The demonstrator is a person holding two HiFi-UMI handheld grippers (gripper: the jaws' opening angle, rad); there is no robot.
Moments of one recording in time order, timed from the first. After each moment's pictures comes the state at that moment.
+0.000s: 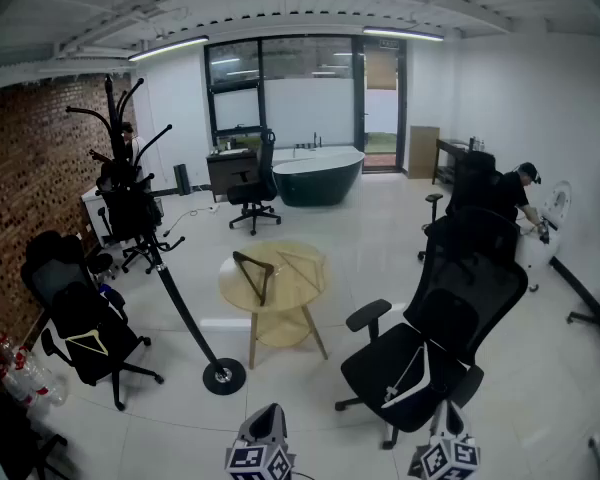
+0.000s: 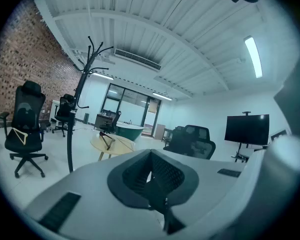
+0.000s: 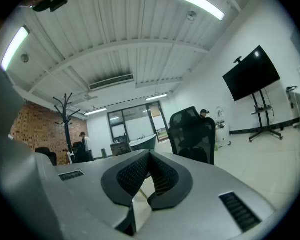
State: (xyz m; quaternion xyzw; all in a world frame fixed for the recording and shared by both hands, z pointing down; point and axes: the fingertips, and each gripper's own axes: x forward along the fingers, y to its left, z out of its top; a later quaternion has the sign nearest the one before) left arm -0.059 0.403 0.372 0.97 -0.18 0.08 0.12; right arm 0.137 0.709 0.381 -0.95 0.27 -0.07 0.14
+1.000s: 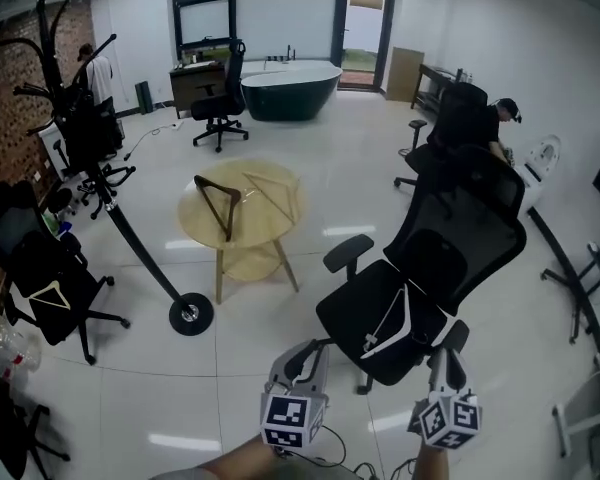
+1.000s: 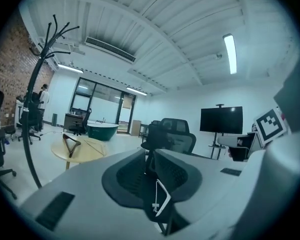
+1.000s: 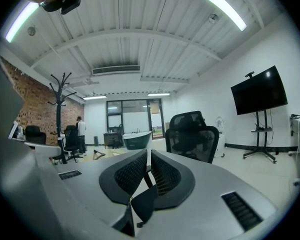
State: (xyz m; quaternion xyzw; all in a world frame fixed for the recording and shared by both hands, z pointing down) left arm 0.190 0.361 0.410 0.99 -0.03 0.08 0.07; right arm 0.304 0.585 0.393 -0.96 0.26 -0.06 0.04
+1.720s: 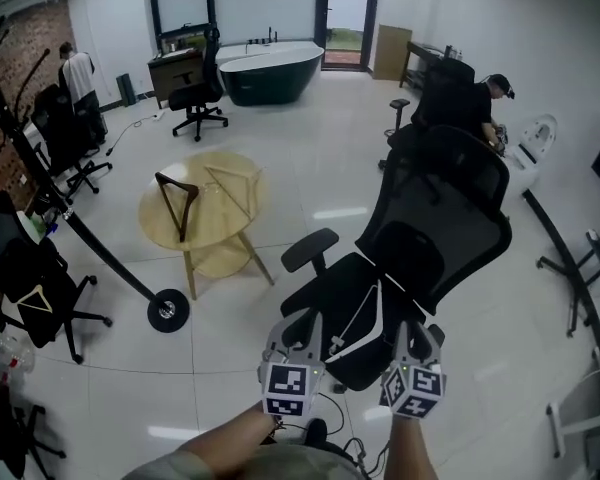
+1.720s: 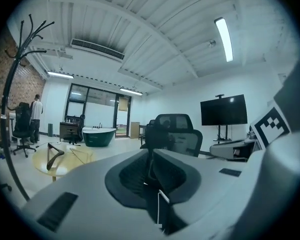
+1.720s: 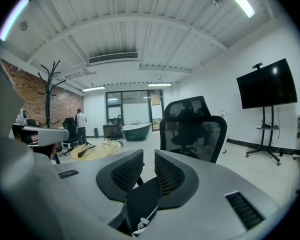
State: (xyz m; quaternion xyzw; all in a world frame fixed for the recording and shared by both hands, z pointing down) left arm 0.463 0.451 0.430 1.00 -0.04 0.07 0.02; right arm 0.557 0.629 0.462 -0.96 0.27 -0.11 0.02
